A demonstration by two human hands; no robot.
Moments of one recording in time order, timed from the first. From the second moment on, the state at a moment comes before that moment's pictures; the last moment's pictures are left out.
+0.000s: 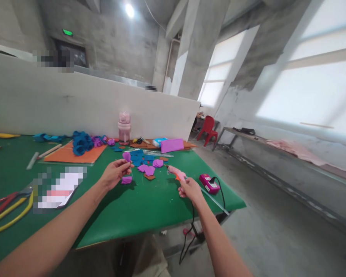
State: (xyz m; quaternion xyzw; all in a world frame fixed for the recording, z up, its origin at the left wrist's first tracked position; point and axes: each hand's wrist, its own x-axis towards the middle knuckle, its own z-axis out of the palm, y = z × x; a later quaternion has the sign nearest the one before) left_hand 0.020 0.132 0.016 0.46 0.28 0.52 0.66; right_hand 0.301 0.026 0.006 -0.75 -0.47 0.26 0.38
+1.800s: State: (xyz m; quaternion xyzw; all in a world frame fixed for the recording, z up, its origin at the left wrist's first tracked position) left_hand 0.023 0.127 0.016 0.48 0.24 0.50 0.69; right_hand 0.176 0.022 0.050 -0.57 -0.70 0.00 0.43
